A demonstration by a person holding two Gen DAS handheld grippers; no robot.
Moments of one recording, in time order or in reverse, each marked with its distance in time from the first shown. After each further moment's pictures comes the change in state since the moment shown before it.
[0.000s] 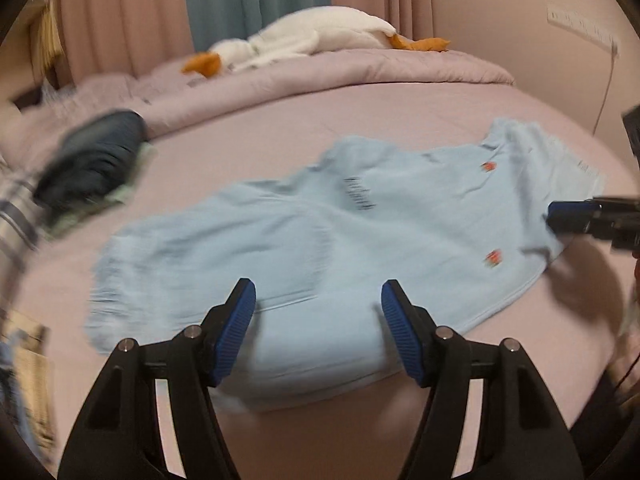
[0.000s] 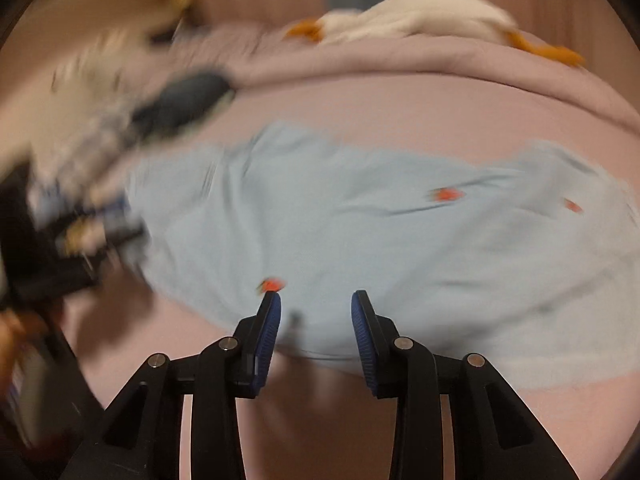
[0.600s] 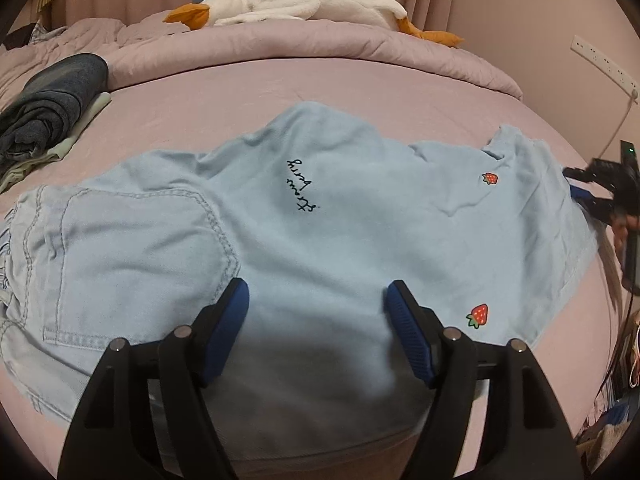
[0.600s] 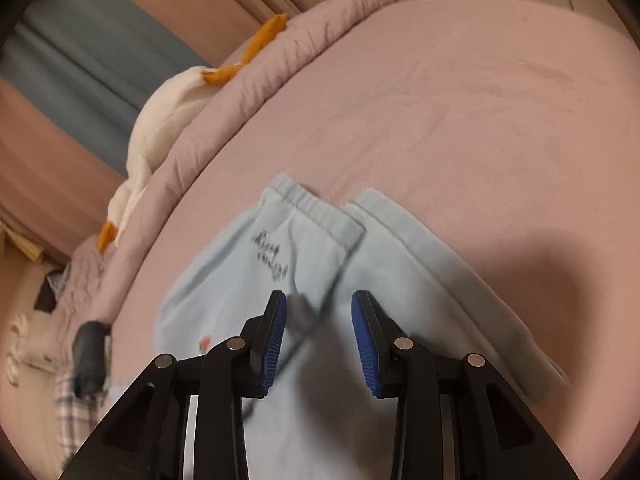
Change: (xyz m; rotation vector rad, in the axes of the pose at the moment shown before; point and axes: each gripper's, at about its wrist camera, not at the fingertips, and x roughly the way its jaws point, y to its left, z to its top) left arm 0.057 -0.040 0.014 -0.155 0.081 -0.079; right arm -0.041 -0.269 0.014 0.791 -0.215 -0.173
